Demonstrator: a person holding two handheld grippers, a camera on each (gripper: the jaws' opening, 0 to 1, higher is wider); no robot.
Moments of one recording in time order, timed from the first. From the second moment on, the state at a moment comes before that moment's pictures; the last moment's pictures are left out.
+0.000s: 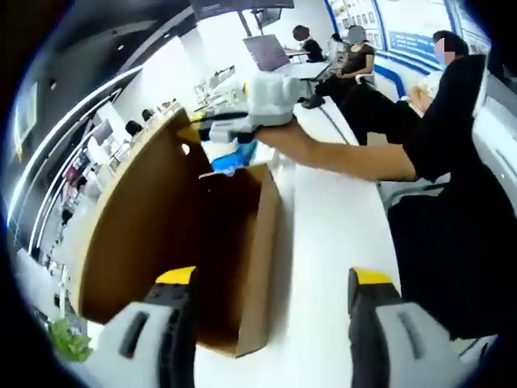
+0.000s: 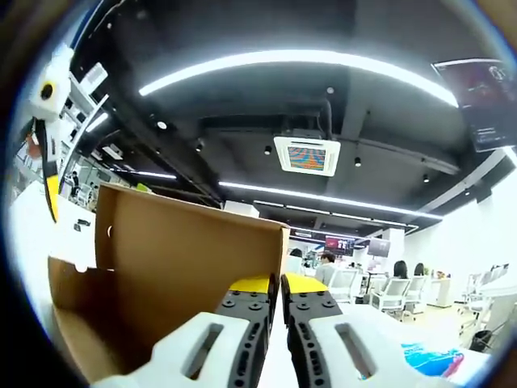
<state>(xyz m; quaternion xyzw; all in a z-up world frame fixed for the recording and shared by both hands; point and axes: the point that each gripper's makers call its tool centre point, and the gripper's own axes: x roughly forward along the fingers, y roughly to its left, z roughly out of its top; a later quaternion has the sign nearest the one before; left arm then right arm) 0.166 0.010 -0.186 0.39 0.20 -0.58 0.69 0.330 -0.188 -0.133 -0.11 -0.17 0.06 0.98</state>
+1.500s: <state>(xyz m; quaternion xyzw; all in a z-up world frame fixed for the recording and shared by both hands) 0.322 0.046 -0.105 0.48 0.20 -0.48 0.71 0.333 -0.192 -0.136 -0.11 -0.17 0.06 0.98</state>
